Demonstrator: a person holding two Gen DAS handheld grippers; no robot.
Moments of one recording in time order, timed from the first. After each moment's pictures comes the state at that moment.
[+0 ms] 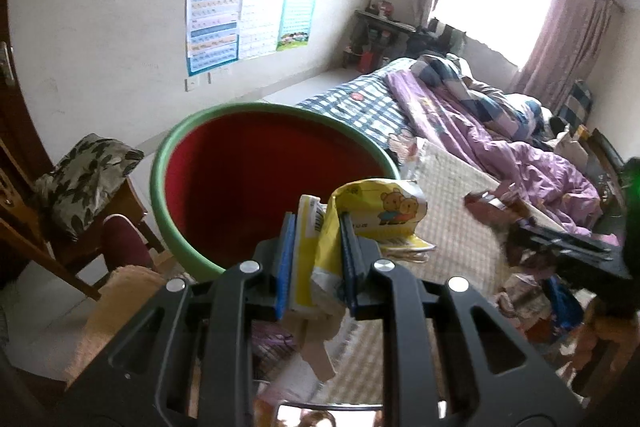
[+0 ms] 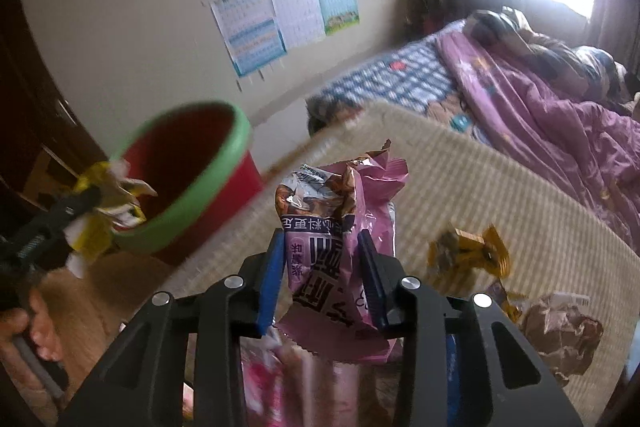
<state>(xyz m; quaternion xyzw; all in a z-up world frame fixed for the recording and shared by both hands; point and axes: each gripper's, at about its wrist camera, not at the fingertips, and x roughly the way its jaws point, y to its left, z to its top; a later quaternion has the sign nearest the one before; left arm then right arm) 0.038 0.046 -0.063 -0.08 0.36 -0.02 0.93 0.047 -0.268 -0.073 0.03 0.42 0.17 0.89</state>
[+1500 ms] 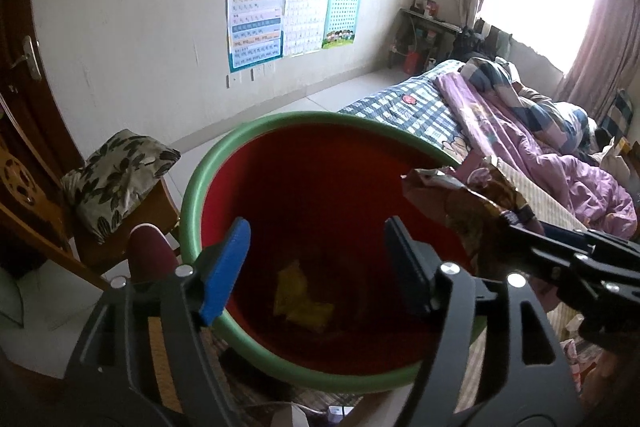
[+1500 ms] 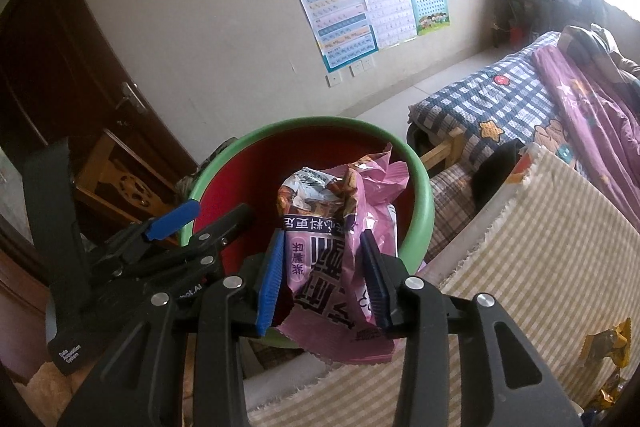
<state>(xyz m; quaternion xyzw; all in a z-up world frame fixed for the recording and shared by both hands) 0.095 0.079 -0.087 -0.07 0.37 0.06 0.92 0.095 -0.136 -0.070 0.04 0.43 0.30 0.85</state>
